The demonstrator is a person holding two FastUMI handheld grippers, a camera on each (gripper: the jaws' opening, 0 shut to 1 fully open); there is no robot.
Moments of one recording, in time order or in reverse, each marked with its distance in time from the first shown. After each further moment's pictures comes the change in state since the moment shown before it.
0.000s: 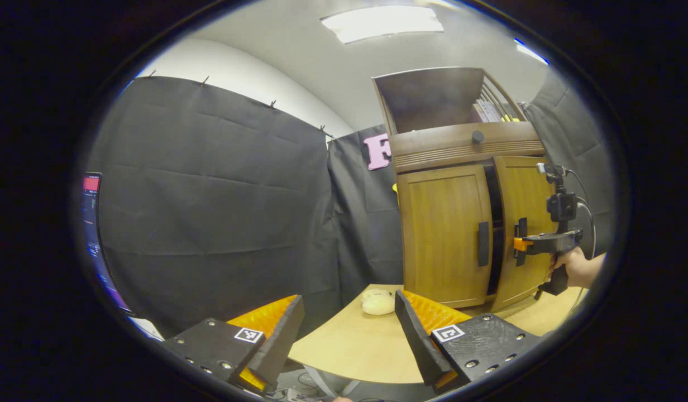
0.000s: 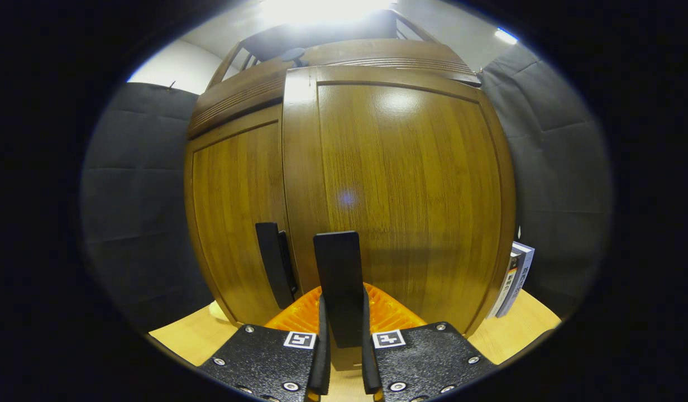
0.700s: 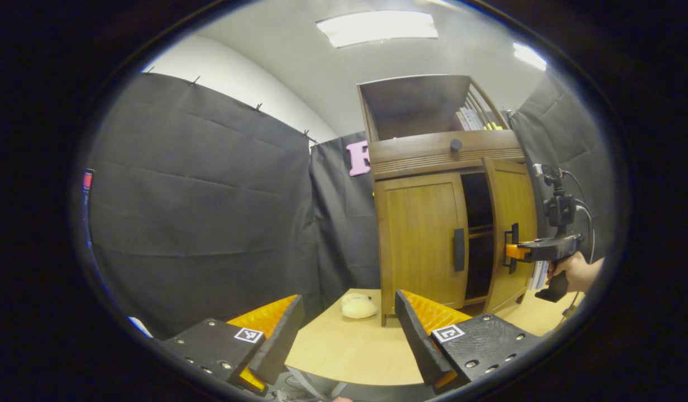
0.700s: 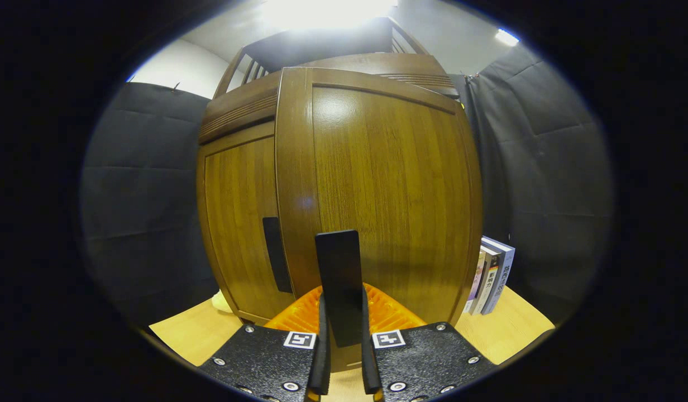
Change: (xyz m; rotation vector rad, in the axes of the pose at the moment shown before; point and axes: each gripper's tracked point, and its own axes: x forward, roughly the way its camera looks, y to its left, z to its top) left arm 0.004 -0.007 0.009 -0.017 -0.034 -0.113; right arm 0.003 -0.003 0.000 -0.008 -0.002 -0.017
